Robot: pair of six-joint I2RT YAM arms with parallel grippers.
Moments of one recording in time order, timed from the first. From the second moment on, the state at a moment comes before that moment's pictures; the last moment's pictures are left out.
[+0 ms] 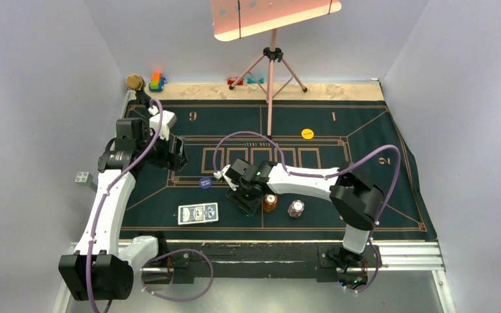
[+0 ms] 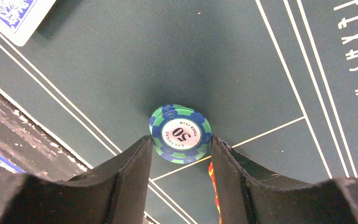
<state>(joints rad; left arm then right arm) 0.03 1.04 0.98 -0.75 0.39 0.21 1.07 1.80 1.21 -0.63 -0.01 0.11</state>
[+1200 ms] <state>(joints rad) 0.03 1.04 0.98 -0.75 0.39 0.21 0.98 1.64 1.23 -0.65 0.03 0.15</state>
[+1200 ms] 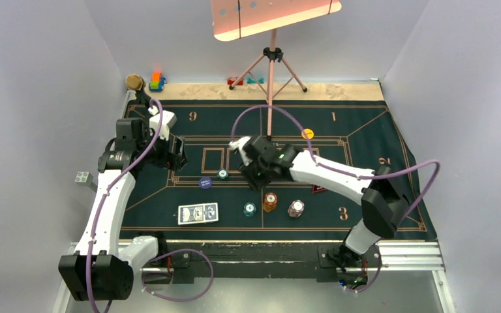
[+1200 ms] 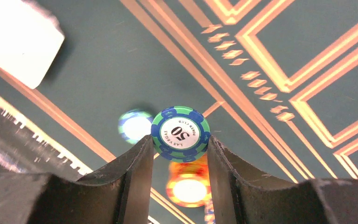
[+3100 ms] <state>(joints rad) 0.03 1.04 0.98 -0.75 0.39 0.22 0.83 1.60 1.33 -0.56 0.09 0.22</state>
